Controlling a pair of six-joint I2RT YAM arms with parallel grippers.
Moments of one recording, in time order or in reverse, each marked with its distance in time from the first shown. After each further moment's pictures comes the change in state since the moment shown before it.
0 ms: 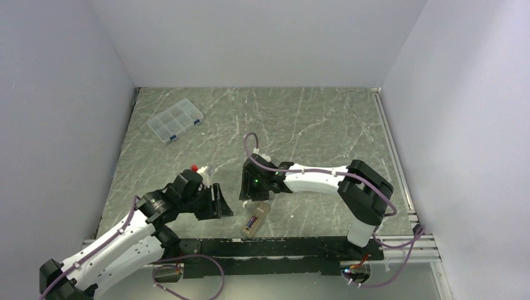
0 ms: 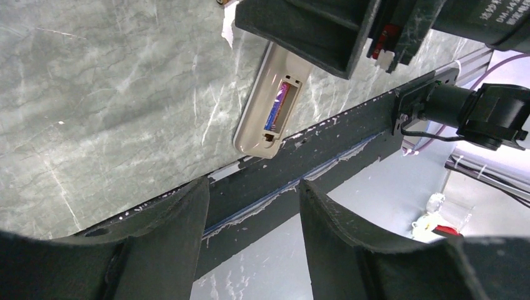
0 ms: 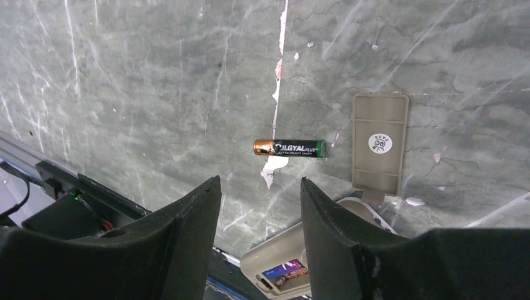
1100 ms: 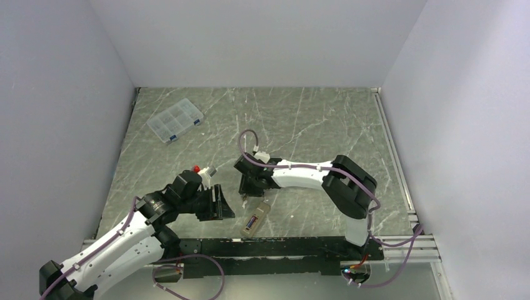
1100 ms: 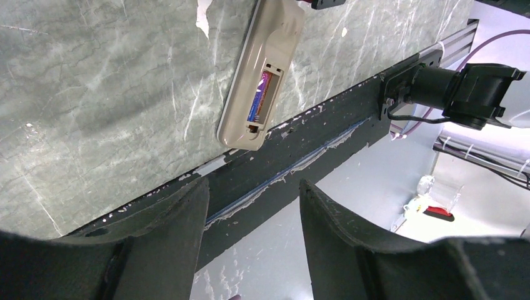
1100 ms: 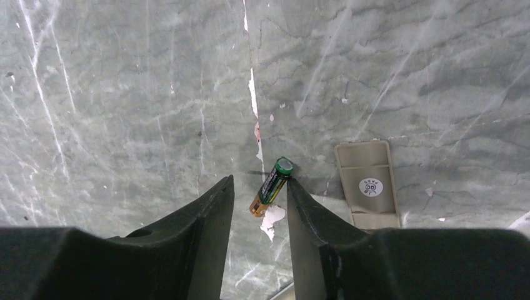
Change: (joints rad) left arm 0.000 -0.017 -0.016 0.031 0.068 0.007; right arm 0.005 0.137 0.133 -0.098 0.145 0.155
